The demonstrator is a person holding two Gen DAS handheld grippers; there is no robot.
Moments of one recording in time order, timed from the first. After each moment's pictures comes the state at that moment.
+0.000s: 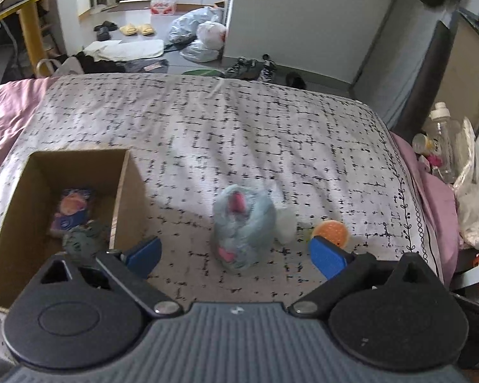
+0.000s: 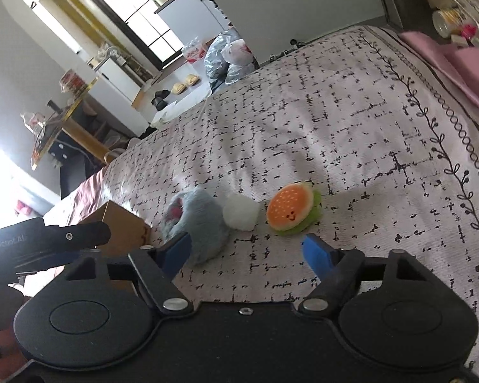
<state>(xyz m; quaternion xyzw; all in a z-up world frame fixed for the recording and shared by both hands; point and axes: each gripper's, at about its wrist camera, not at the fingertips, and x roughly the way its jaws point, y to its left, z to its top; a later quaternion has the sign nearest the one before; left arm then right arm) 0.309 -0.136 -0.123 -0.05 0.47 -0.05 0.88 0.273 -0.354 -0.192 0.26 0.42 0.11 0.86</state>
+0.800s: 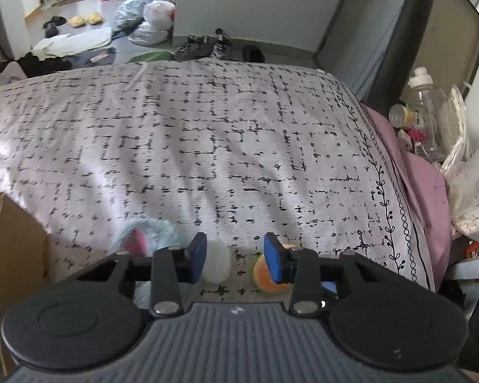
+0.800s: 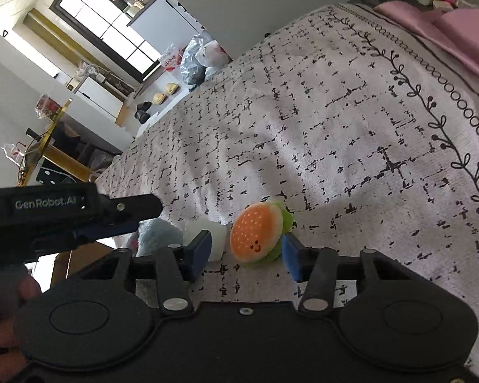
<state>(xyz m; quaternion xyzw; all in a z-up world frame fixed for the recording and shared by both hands) 0.390 -0.217 -0.168 -0.03 0.51 -0.12 0.85 0.318 -0.374 -0.237 0.31 0.42 0.08 0.85</state>
